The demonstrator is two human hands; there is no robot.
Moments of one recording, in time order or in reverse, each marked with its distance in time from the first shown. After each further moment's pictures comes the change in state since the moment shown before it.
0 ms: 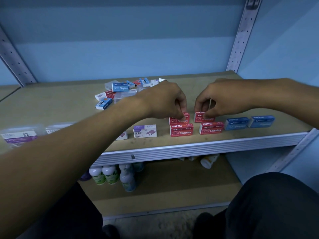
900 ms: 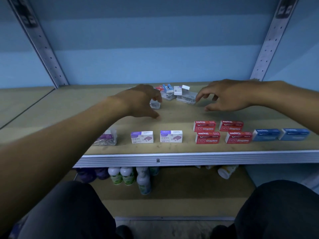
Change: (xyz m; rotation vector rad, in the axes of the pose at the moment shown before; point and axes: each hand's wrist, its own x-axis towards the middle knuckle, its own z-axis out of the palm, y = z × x) left_hand -0.054 -0.099 -0.034 0.212 0.003 -0.255; right_hand 0.060 -0.007 -0.009 -0.009 0.032 0.035
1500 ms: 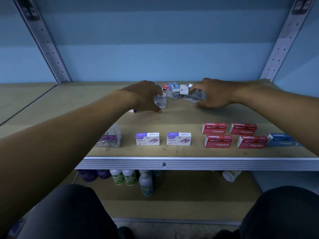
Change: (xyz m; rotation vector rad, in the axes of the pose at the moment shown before) left_hand 0.034 -0.026 0.010 0.074 -0.027 -0.072; right_hand 0.065 -0.011 0.016 -0.003 0.074 0.036
